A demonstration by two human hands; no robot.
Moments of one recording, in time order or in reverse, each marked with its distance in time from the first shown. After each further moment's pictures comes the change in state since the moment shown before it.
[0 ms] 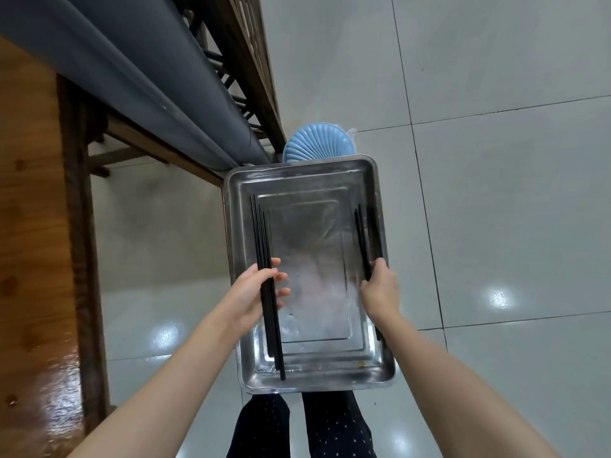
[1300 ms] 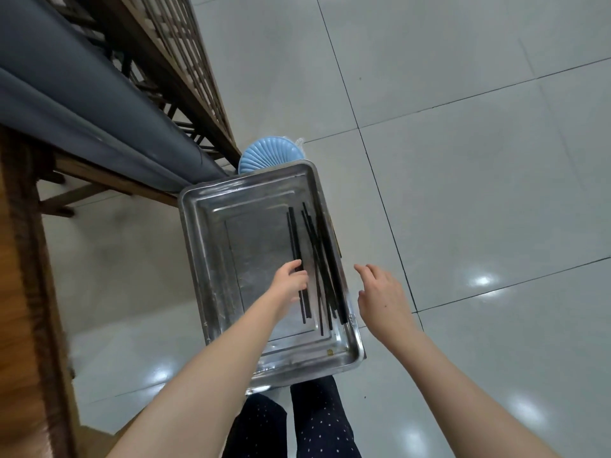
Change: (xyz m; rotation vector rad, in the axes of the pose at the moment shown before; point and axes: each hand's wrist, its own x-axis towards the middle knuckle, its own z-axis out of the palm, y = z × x) left_hand 0.037 -0.054 0.115 0.534 -0.048 -0.002; right_hand -0.067 0.058 -0.092 -0.333 0.079 -0.412
